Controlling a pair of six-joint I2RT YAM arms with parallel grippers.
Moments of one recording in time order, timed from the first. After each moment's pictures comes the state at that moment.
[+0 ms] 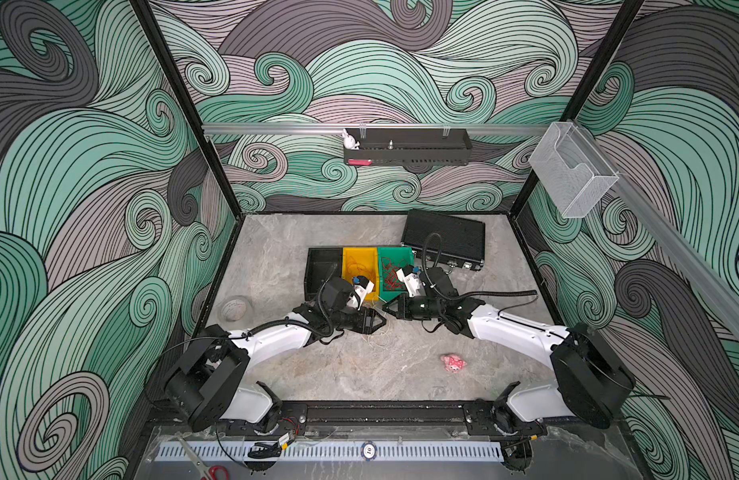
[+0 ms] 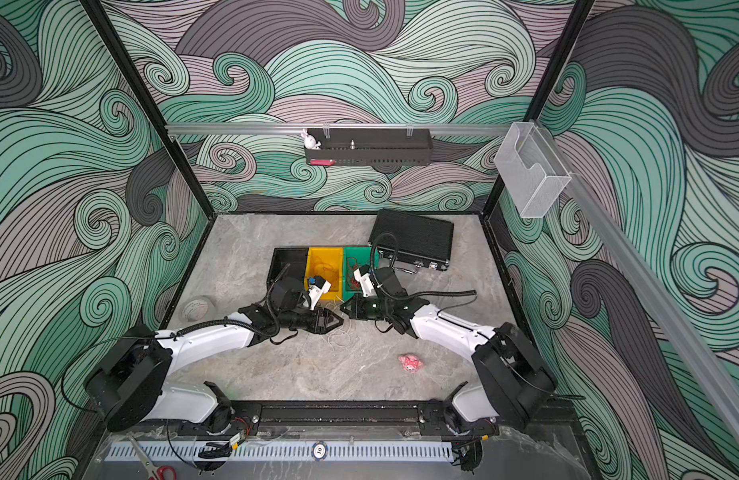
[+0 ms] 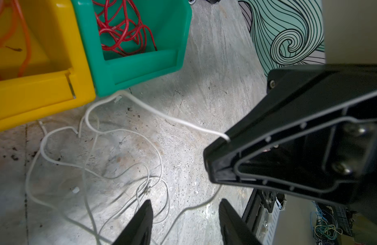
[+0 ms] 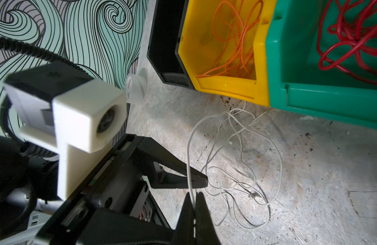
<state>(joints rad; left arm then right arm) -0.68 1.41 0.64 0.04 0.47 -0.49 0.68 1.44 0.74 0.04 -0.48 0.73</state>
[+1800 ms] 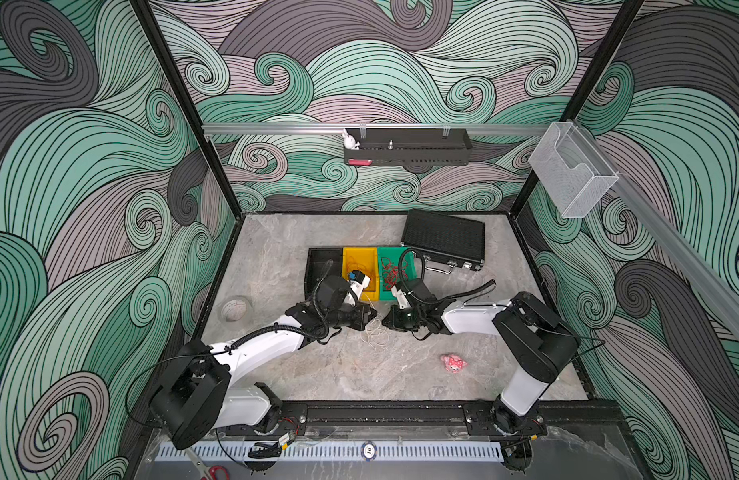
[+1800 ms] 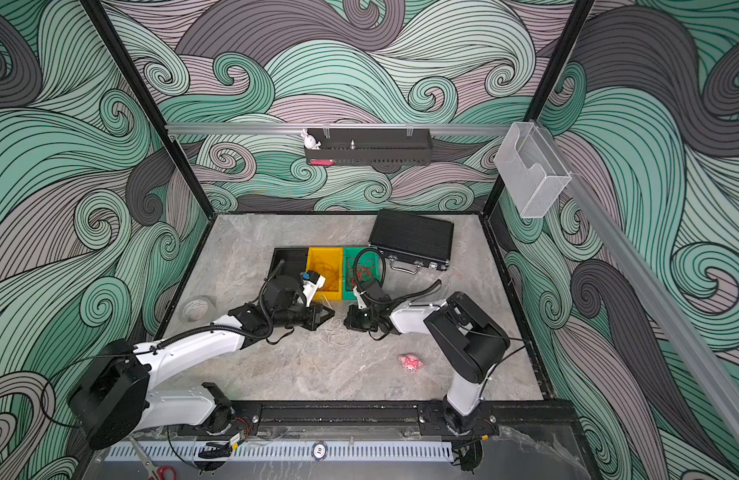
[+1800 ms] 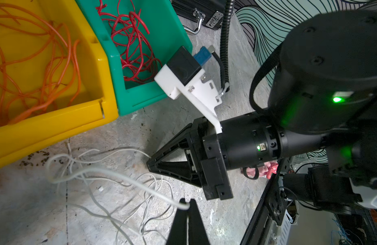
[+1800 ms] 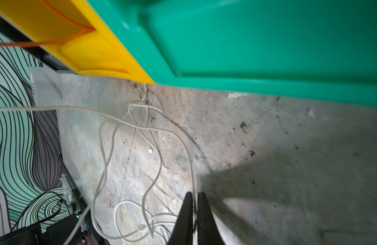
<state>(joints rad) -0.68 1.28 0.66 -0.05 0.36 -0.49 0.71 1.72 0.76 0.07 -0.36 0.76</state>
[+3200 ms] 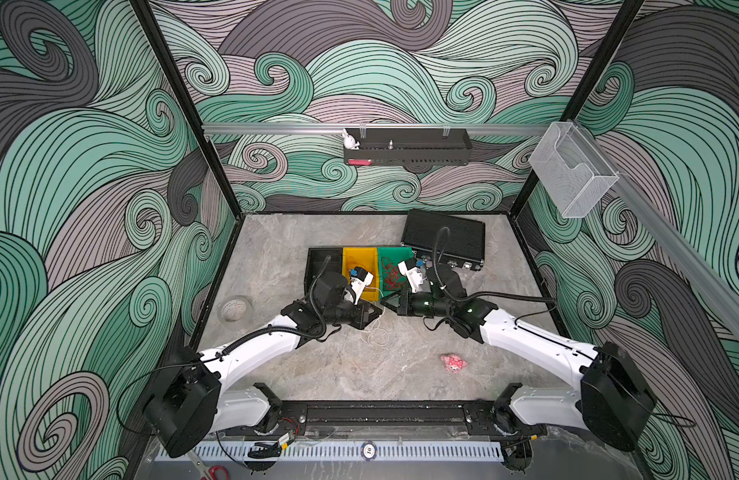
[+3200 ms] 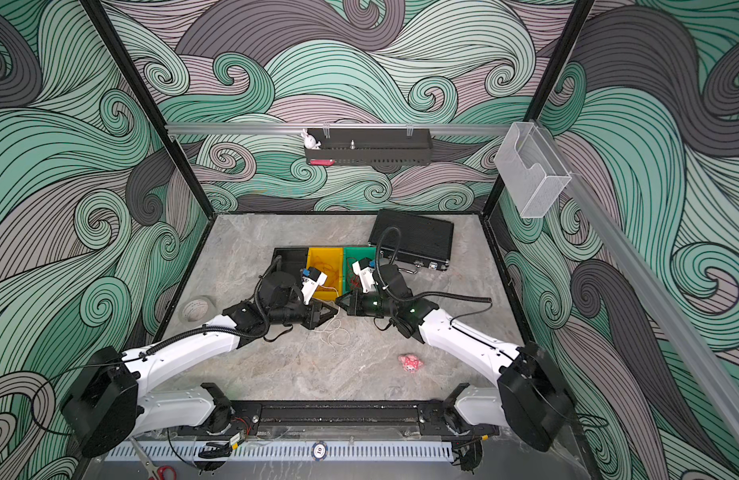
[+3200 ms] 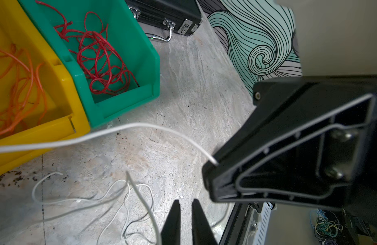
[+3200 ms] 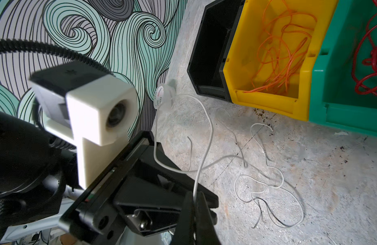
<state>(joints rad) -0.67 1.24 0.69 -0.05 0.46 -0.45 0.71 1.31 0.77 0.02 -0.47 0.78</state>
